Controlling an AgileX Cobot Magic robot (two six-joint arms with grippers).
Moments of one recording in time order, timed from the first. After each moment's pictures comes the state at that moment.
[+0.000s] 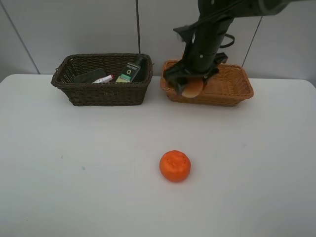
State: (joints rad) left arm -0.11 -0.01 -0.51 -0.17 1.06 0.08; right arm 0.49 2.04 -1.69 -0.14 1.00 0.08
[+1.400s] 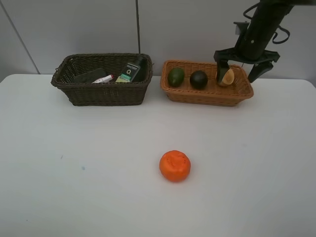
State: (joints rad) left arm -0.11 -0.01 -0.51 -0.17 1.06 0.08; right arm 0.19 2.09 -1.79 -0.02 1.20 0.07
